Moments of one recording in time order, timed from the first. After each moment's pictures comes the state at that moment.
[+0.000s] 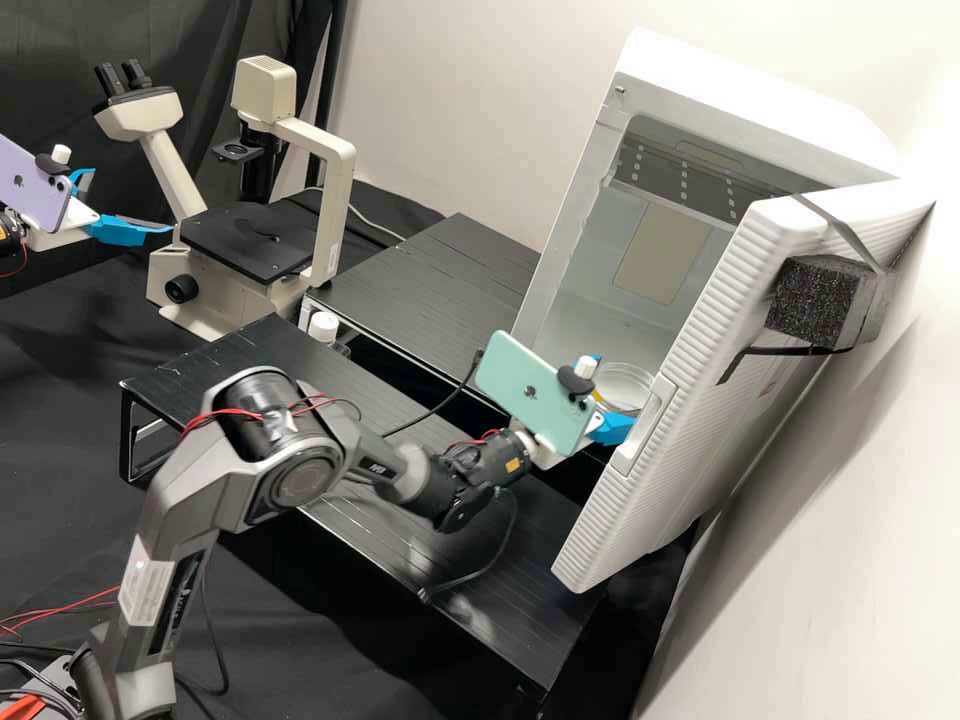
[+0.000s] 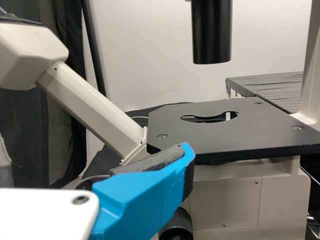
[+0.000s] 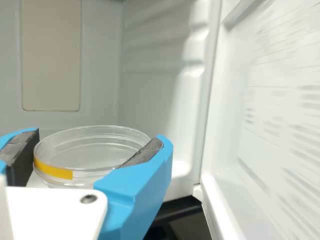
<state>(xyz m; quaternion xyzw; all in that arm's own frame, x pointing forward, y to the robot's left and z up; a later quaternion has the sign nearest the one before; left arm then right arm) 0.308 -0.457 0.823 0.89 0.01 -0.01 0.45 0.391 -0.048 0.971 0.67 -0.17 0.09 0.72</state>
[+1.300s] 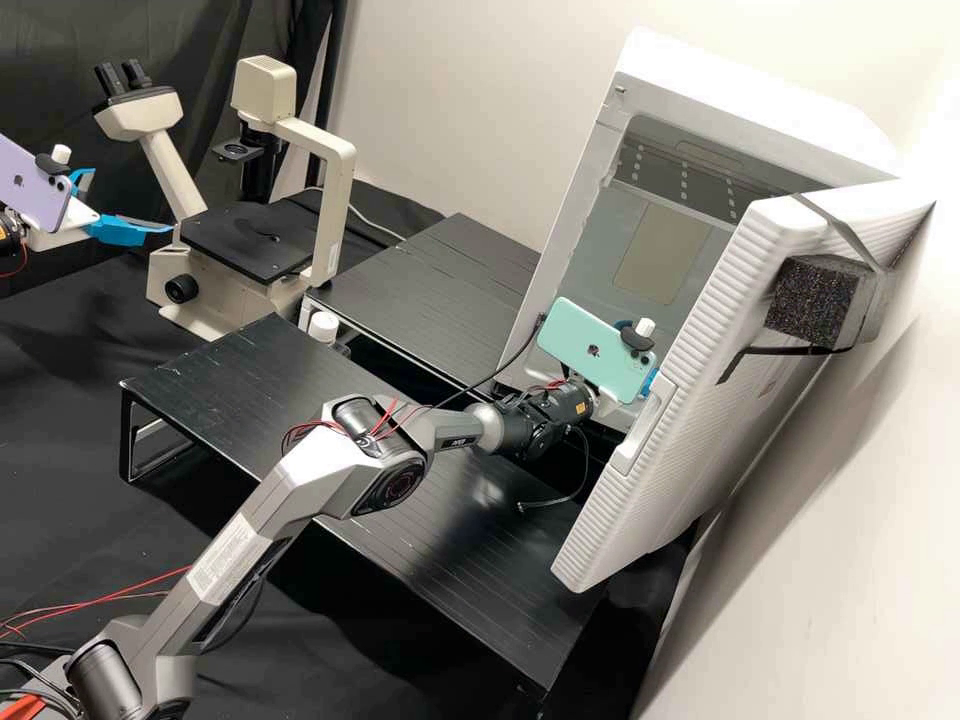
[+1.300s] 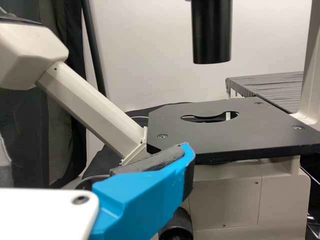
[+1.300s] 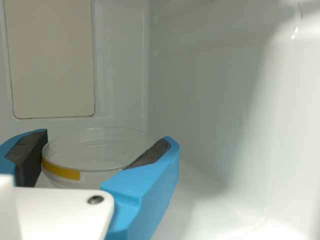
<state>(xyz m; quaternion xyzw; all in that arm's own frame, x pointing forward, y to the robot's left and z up) 0.308 -0.457 0.823 0.89 0.01 -0.01 0.45 0.519 -0.056 0.976 0.70 -0.15 0.04 0.69</state>
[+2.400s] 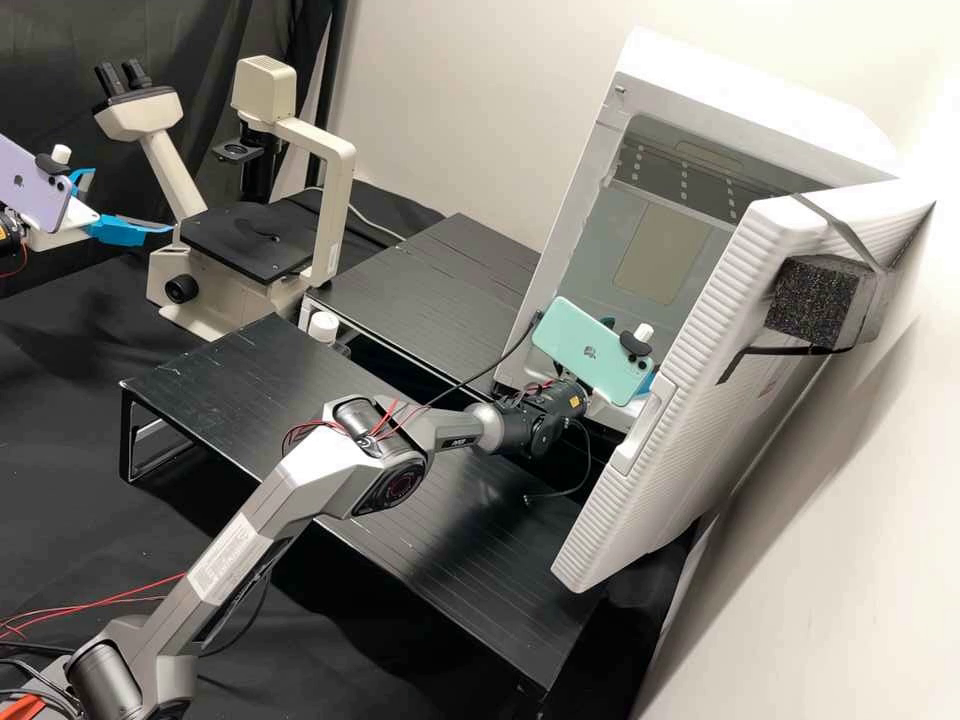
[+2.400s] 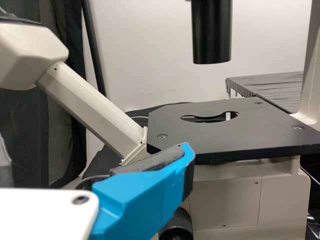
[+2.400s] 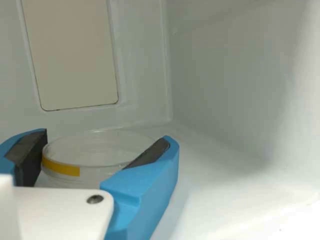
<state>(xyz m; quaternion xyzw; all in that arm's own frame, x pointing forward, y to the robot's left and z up) 0.308 -0.457 0.823 0.89 0.01 -0.01 0.45 0.523 -0.055 0.965 0.74 -0.11 0.02 0.67</state>
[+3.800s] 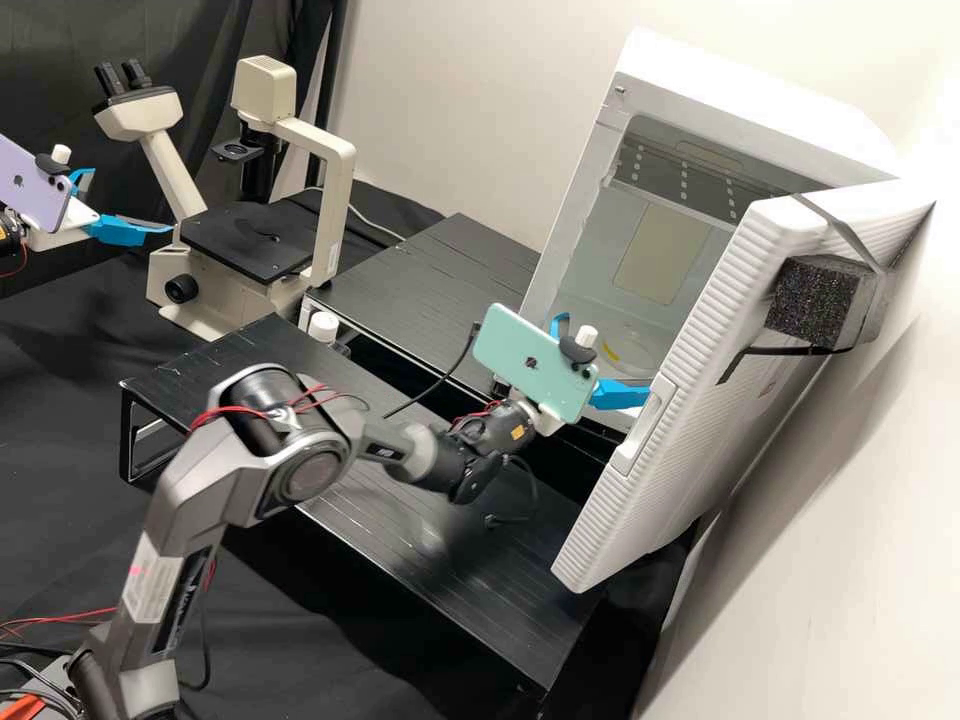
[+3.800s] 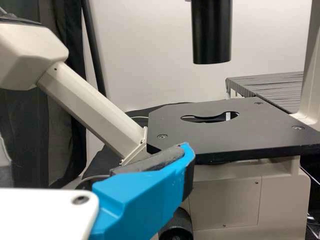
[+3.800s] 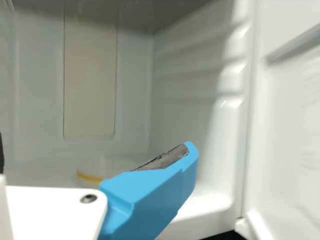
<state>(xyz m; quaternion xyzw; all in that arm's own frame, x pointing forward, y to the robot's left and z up) 0.308 -0.457 0.823 0.89 0.01 -0.01 0.45 0.366 -0.013 0.962 0.69 -0.13 0.15 0.70</state>
